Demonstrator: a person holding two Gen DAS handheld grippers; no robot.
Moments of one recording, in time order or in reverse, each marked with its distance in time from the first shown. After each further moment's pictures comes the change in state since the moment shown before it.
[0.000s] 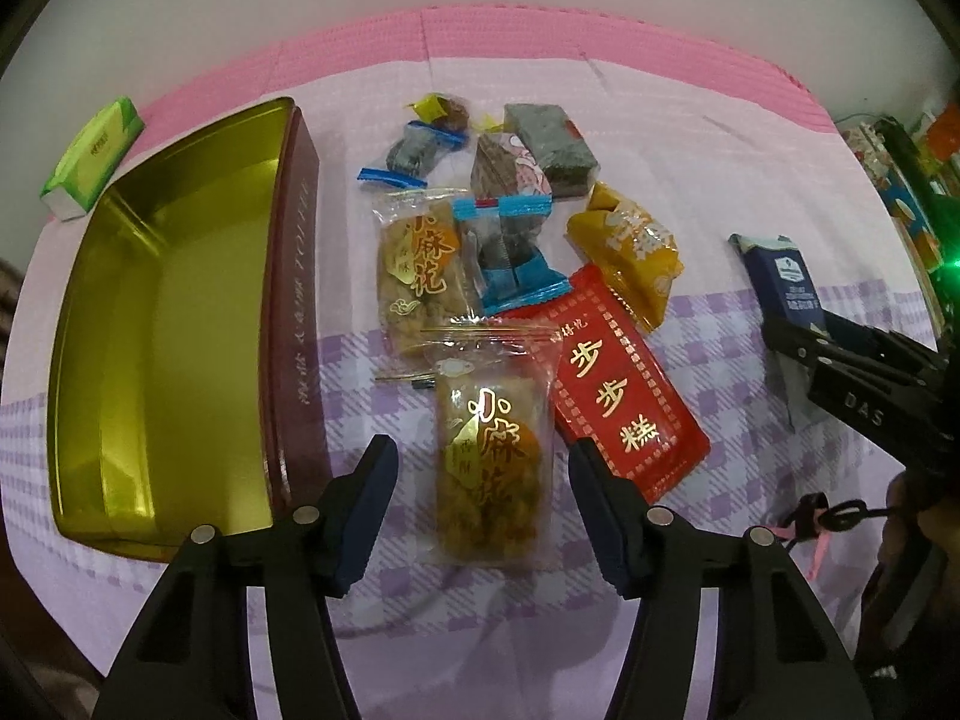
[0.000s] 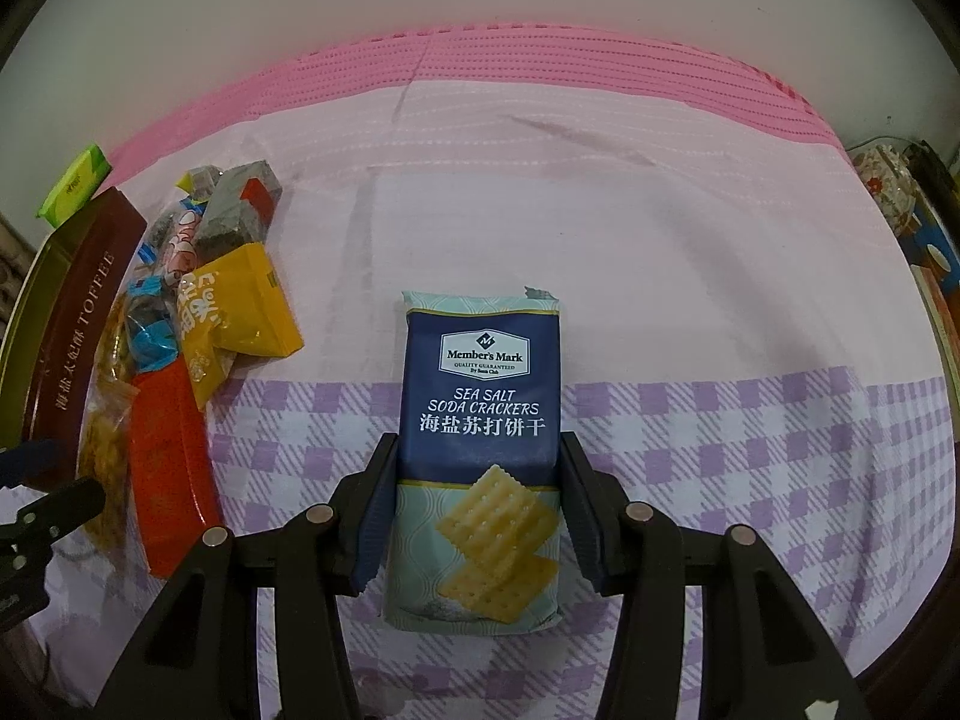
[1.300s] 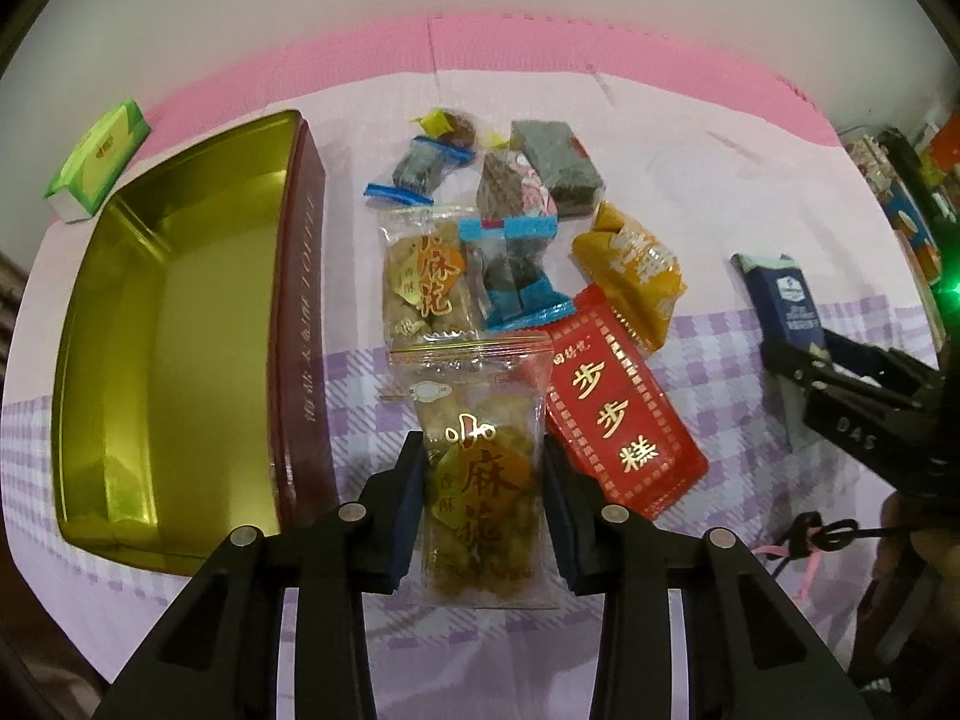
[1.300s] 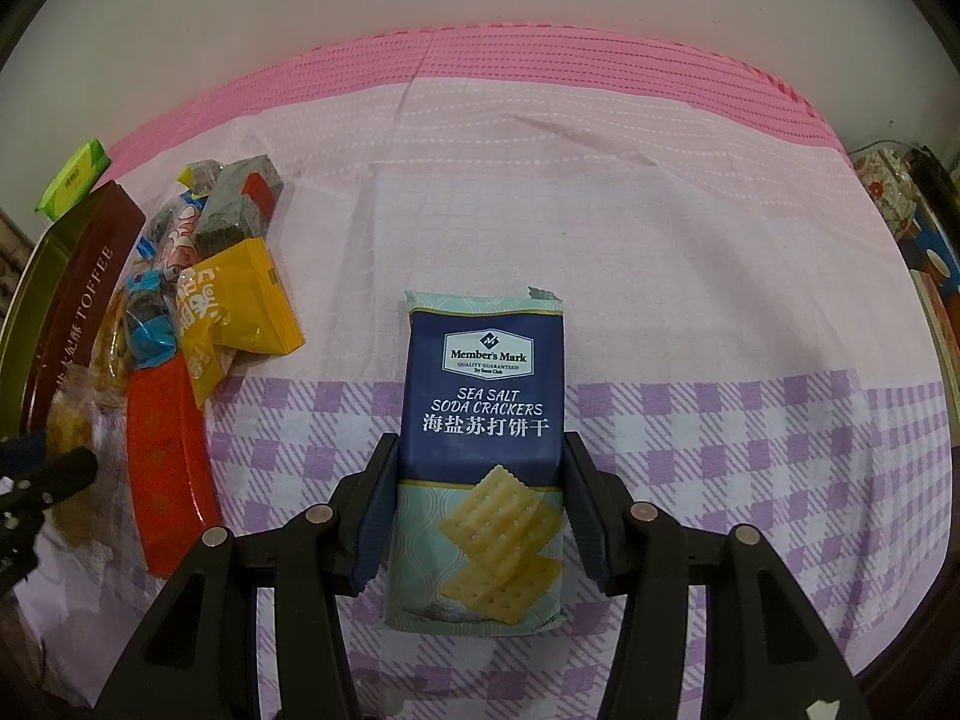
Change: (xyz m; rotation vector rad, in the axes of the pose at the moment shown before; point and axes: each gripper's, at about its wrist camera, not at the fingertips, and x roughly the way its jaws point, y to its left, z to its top) left arm -0.008 0.003 0.007 -0.011 -0.025 0.002; right arm 0.001 0.002 0.003 -0.012 0.004 -0.011
